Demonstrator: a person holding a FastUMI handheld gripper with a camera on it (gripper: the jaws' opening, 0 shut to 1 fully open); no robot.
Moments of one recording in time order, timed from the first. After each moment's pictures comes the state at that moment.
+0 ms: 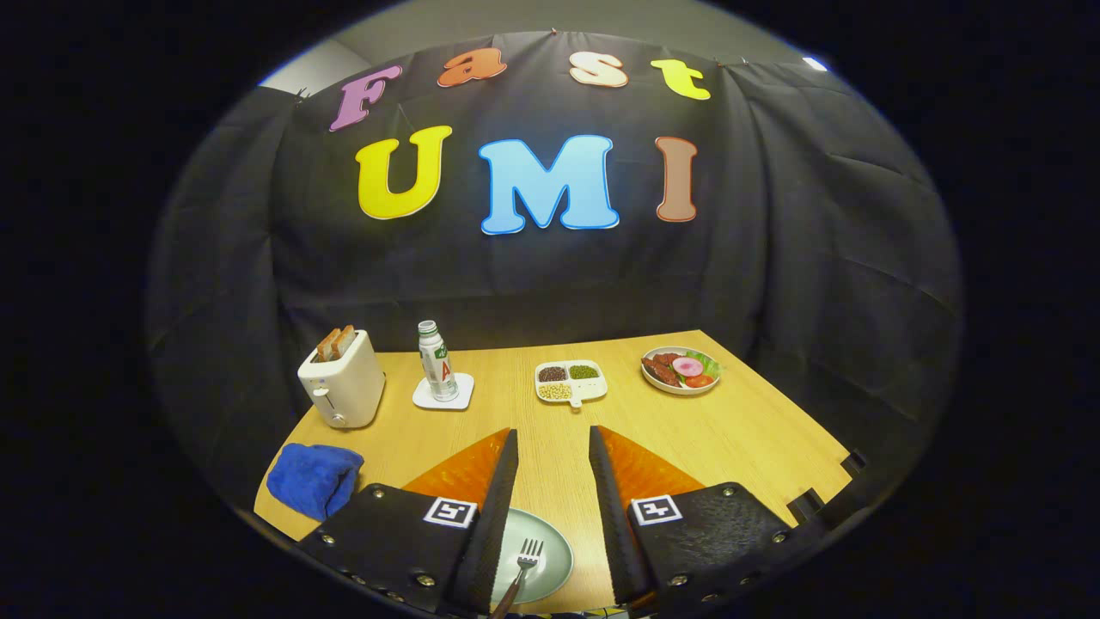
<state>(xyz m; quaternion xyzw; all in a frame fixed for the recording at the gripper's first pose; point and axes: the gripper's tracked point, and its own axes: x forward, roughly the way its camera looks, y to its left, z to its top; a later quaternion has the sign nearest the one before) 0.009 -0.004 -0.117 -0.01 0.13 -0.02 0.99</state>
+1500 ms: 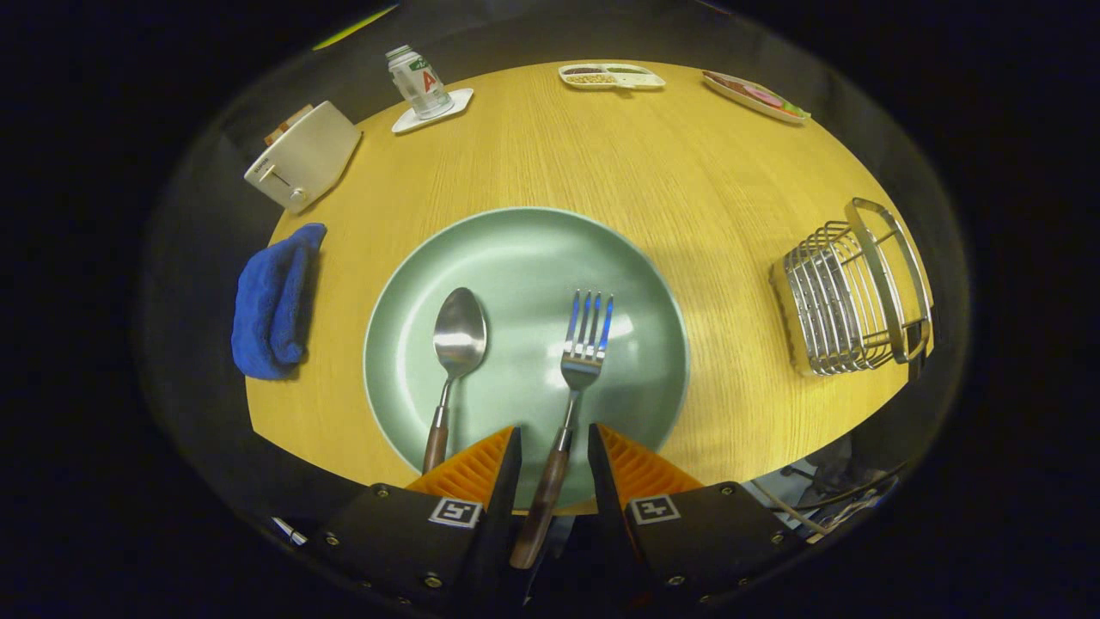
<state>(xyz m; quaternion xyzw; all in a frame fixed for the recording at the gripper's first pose) -0.047 0.046 -0.380 0.05 0.56 0.03 0.83</state>
